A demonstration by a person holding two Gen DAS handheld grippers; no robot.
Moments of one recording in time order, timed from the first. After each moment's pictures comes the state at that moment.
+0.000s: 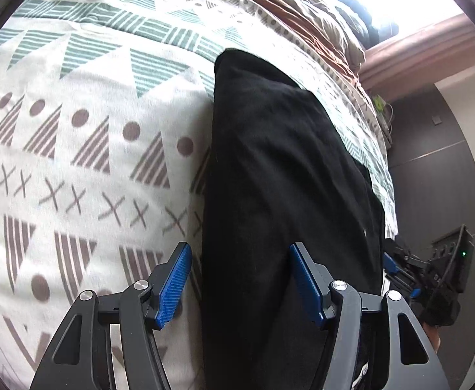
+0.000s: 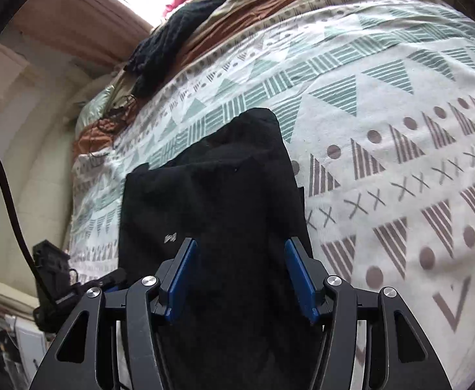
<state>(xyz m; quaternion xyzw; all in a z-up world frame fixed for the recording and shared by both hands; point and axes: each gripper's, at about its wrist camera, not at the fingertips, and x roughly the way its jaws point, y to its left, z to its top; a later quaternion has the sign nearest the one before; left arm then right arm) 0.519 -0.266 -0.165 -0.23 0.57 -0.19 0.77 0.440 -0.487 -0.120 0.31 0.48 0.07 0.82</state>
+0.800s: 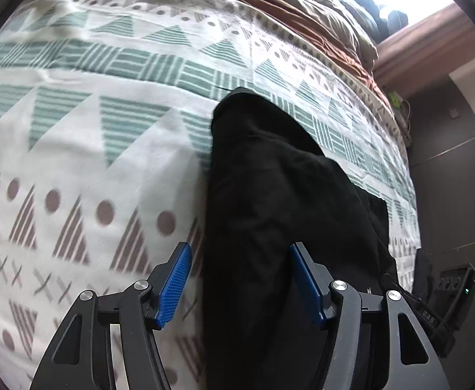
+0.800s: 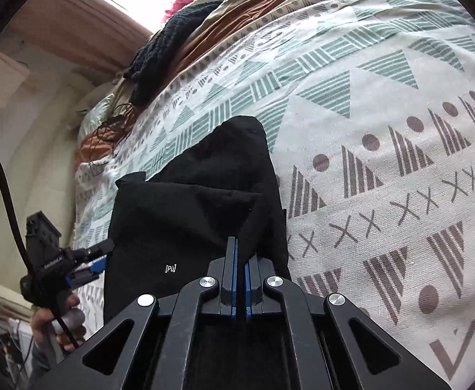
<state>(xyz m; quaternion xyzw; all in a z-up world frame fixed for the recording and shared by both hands) 0.582 -0.310 -0.164 -0.17 0.58 -0.16 0.78 0.438 -0.510 -0.146 0.32 0.45 0.08 0.83</state>
